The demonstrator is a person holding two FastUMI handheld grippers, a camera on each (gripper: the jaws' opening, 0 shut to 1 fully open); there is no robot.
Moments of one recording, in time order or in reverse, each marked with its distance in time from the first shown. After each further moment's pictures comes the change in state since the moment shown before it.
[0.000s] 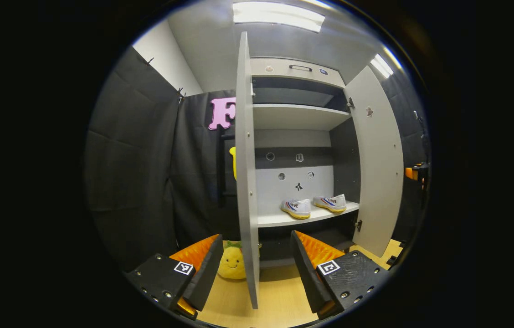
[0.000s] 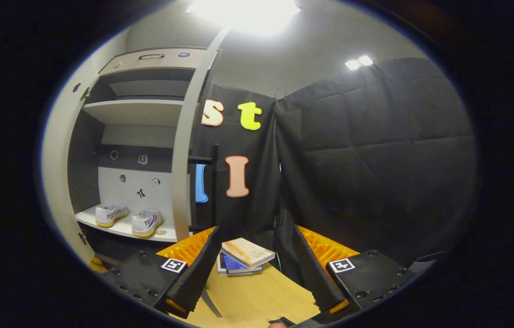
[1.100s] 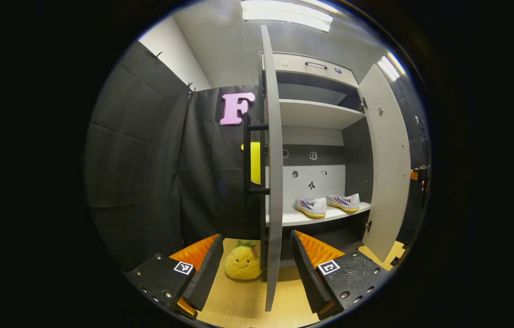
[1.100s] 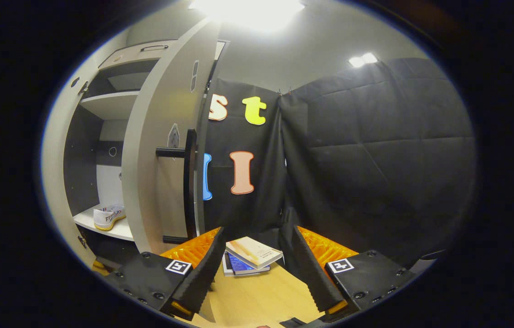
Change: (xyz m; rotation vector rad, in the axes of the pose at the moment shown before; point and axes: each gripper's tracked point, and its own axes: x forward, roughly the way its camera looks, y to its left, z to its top) left arm 0.008 0.027 0.000 -0.018 0.014 0.053; right arm 0.013 0.056 -0.006 0.011 0.049 0.076
